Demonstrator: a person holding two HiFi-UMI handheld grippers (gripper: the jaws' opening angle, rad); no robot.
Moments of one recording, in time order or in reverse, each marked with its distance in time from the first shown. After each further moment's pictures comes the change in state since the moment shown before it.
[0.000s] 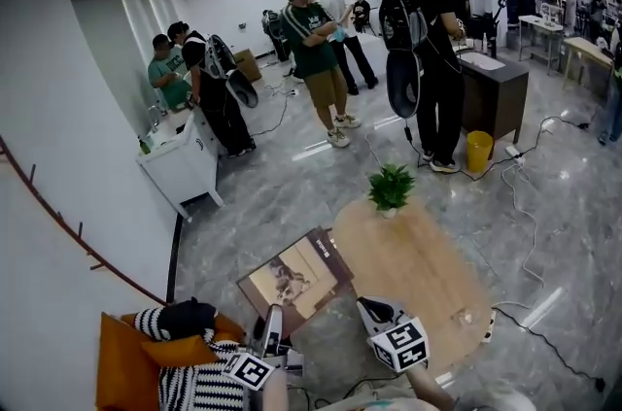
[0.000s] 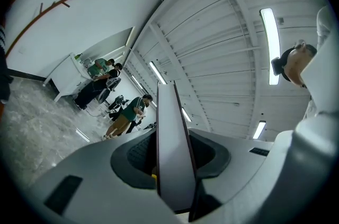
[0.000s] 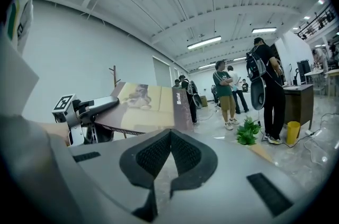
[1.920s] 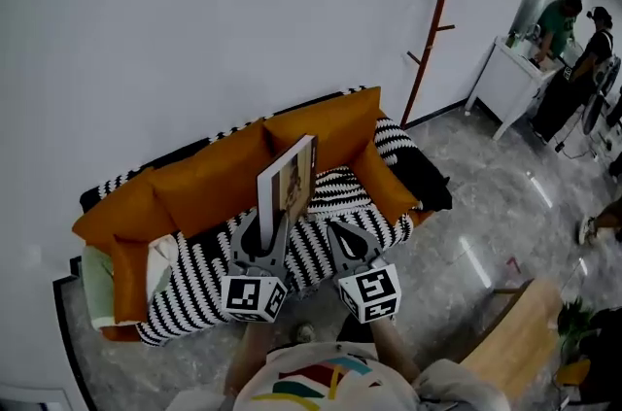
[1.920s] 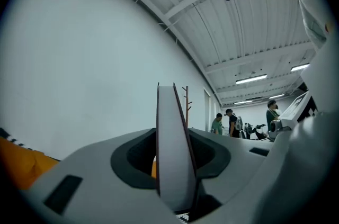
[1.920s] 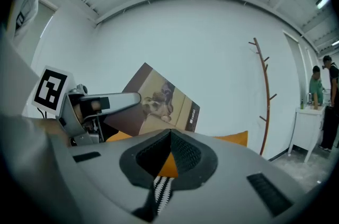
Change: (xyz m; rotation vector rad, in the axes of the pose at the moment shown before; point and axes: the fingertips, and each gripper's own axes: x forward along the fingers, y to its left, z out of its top) left arm -0.665 -0.008 0.316 0.804 -0.429 1.314; right arm 0.029 0.783 -0.094 -0.368 0.097 1.226
